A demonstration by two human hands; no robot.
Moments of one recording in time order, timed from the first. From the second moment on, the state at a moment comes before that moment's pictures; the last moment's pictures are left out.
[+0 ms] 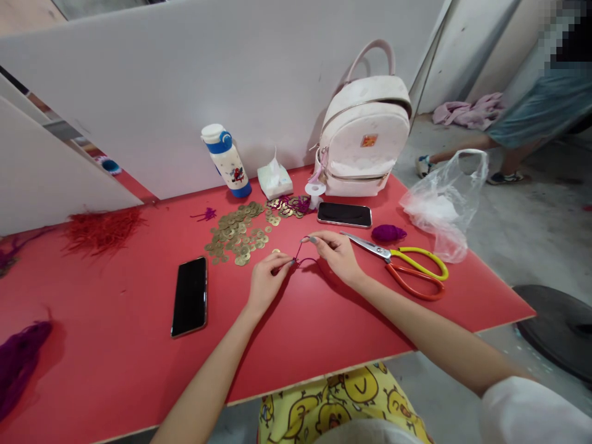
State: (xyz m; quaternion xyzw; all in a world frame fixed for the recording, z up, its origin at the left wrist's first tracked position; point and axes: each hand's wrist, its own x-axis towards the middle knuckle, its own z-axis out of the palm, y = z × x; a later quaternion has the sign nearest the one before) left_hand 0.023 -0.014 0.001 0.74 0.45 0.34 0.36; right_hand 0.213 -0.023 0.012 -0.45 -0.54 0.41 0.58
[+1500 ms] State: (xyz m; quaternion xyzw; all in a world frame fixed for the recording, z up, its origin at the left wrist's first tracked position) left_hand 0.027 -0.019 0.004 0.72 0.44 0.43 0.32; right_hand 0.205 -0.027 0.001 -0.45 -0.72 0.30 0.44
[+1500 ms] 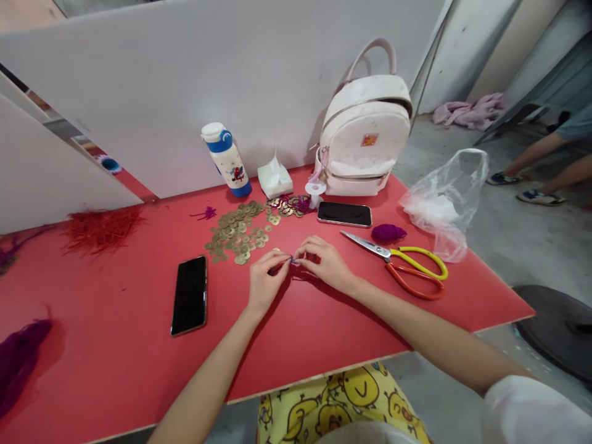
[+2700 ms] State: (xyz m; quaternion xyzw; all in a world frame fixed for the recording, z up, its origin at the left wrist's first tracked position) left_hand 0.026 -0.015 0.002 0.70 0.43 0.42 0.38; right_hand 0.211 -0.021 0.001 -0.47 -0.66 0.36 0.47
